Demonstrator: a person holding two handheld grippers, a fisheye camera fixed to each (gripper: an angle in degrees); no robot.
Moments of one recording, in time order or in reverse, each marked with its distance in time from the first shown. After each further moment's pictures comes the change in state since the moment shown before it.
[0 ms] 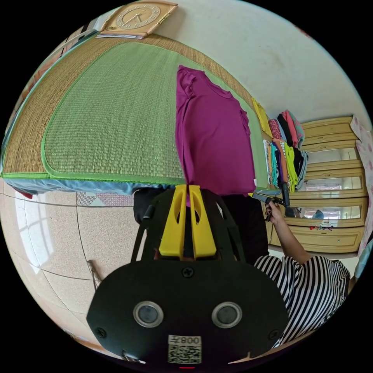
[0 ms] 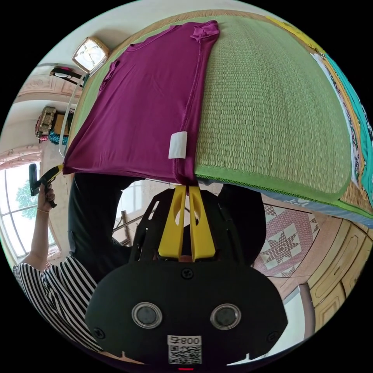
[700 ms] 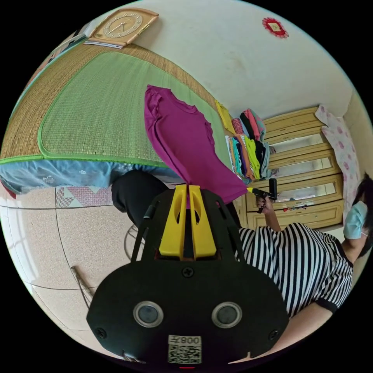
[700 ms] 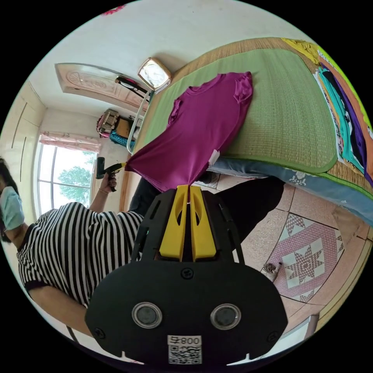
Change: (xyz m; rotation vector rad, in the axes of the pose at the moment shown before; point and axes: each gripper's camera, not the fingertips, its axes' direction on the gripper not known) left arm -0.014 0.009 -0.071 0.062 0.239 0.100; right arm 0.029 0.103 -0.144 0.161 -0.378 -0.172
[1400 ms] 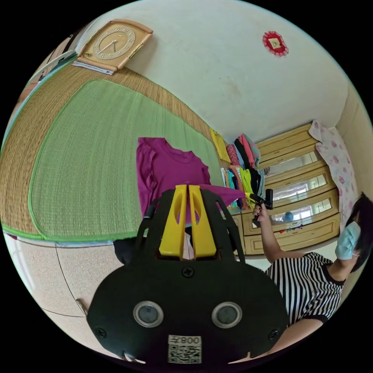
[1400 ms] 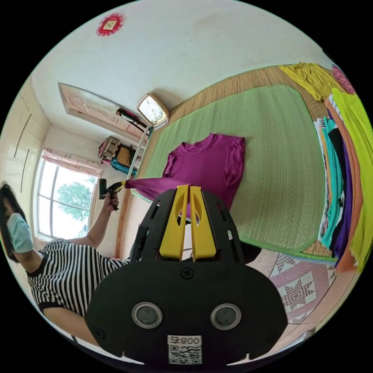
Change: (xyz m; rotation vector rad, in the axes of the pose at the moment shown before) left arm -0.010 -0.228 -0.006 0.144 0.018 0.026; right arm 0.025 -0.170 -0.069 0.194 0.005 0.001
